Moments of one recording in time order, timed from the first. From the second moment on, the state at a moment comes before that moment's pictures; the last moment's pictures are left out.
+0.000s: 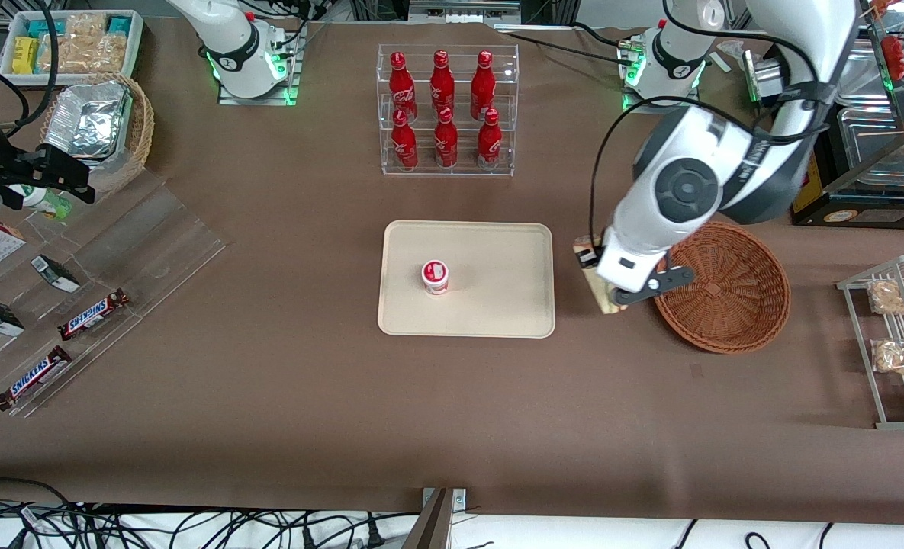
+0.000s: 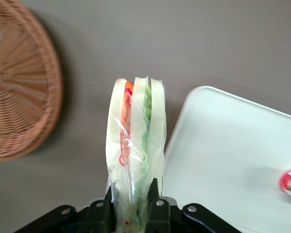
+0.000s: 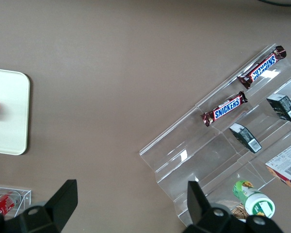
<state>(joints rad) -0.03 0.41 -0.46 -1.68 0.16 1.93 -0.86</state>
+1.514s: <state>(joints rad) -0.31 0.65 -0.46 -1.56 0.36 1.87 -1.11</state>
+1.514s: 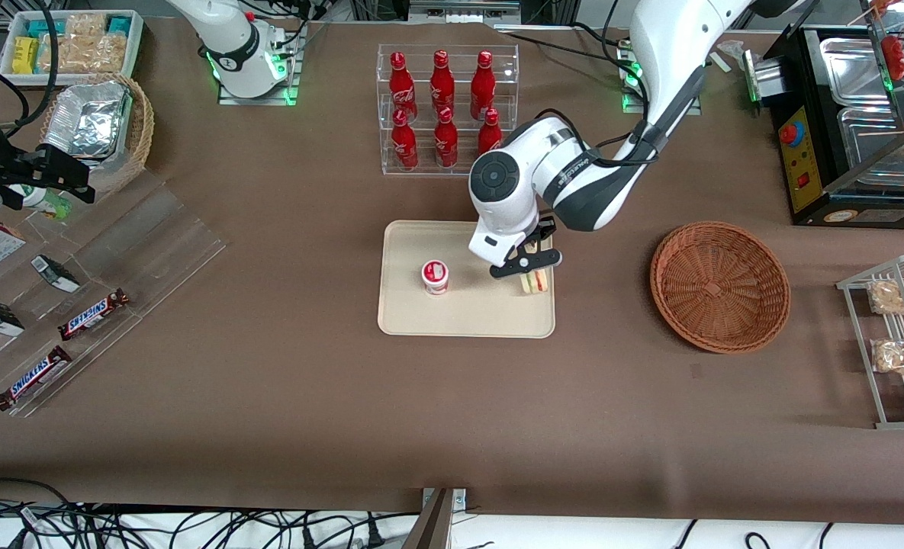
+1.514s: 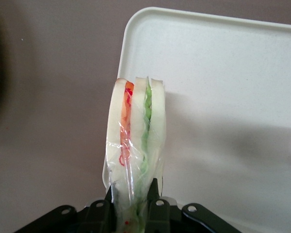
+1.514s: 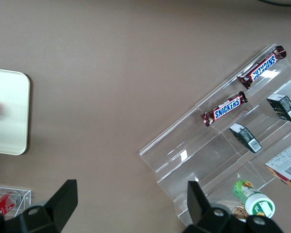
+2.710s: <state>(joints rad) -0.37 0.75 -0.46 -1.47 0.34 1.87 -1.04</state>
